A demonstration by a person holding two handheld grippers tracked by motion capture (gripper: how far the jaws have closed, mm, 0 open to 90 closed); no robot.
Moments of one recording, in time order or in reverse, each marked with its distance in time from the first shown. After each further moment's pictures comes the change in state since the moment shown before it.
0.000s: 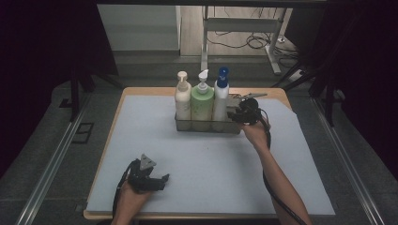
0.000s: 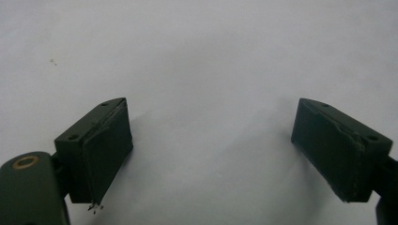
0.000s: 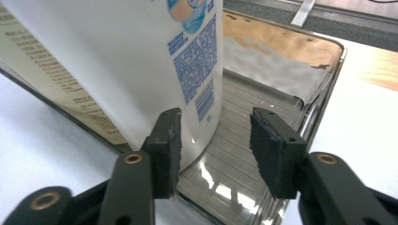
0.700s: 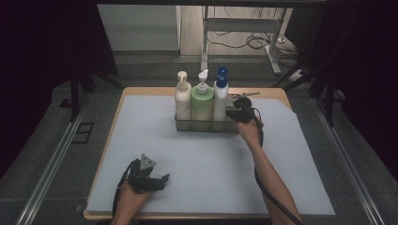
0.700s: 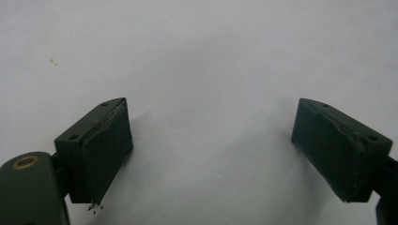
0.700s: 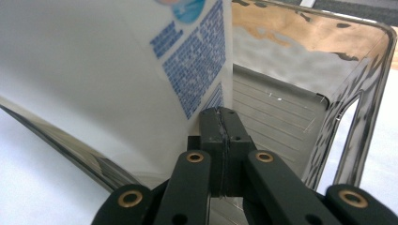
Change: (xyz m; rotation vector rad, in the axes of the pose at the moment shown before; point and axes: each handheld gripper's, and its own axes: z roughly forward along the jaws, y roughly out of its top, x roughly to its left) left arm 0.000 0.000 0.000 0.002 0.000 0.000; right arm 0.003 0.003 0.031 0.041 0.007 0.043
